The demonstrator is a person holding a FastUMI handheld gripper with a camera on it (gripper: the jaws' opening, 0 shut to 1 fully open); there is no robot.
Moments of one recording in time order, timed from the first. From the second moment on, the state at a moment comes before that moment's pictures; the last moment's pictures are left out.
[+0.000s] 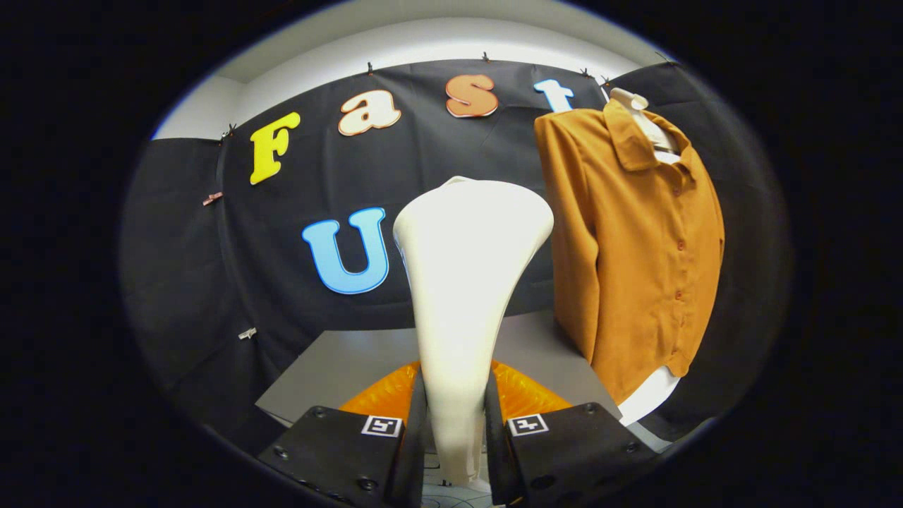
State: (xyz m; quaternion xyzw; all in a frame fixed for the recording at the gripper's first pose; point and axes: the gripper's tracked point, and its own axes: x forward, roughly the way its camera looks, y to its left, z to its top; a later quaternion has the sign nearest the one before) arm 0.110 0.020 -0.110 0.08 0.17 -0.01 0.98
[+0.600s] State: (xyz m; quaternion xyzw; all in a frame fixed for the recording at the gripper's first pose) arm 0.042 -0.069 -0.079 0.07 0.12 -0.09 0.99
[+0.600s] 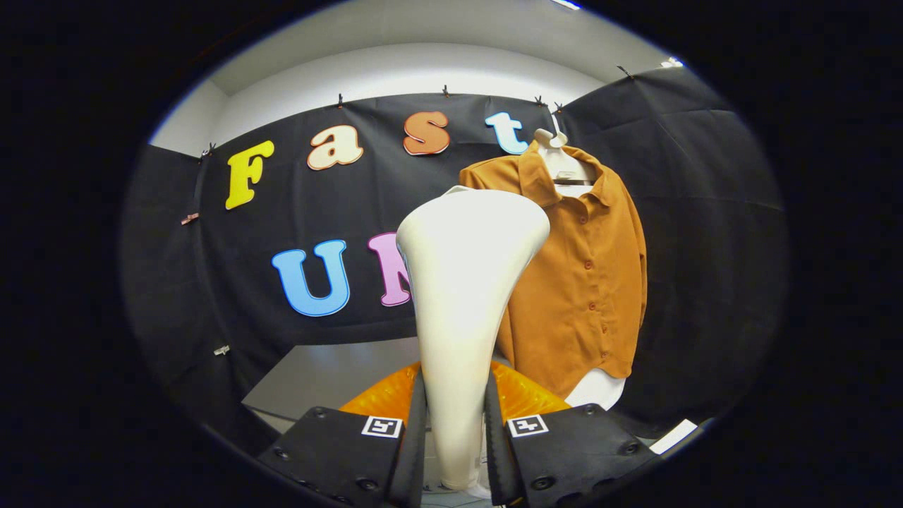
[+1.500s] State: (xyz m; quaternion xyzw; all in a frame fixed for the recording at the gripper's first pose) arm 0.136 -0.226 -0.109 0.08 0.15 0.04 0.98
